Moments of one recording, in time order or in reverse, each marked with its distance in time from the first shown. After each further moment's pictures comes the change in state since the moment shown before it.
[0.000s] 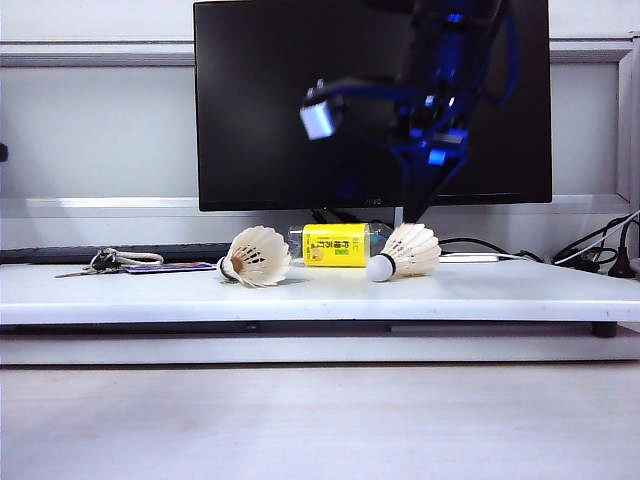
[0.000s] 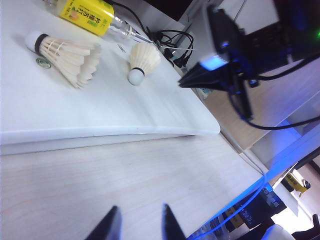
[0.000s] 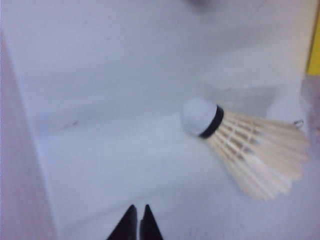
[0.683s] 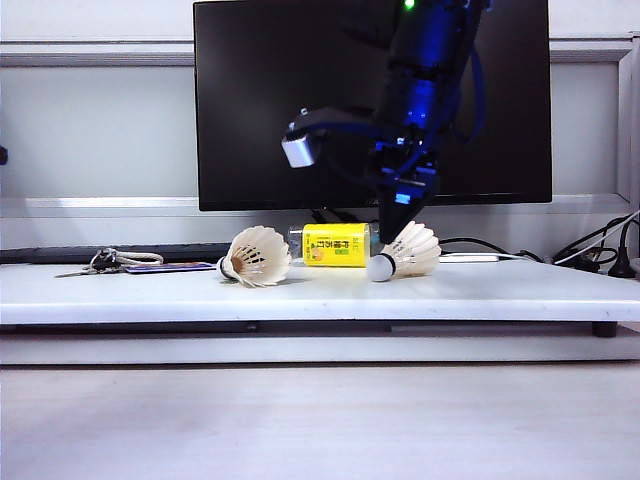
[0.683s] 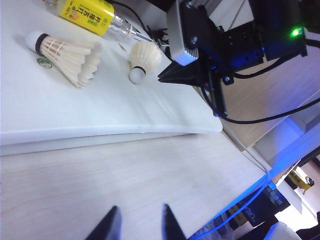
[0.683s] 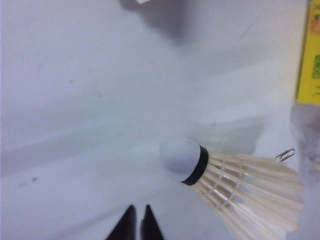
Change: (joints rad) left arm 0.000 0.000 0.000 -0.009 0.000 0.021; right arm -0.001 0.074 -0.002 0.134 0.007 -0.011
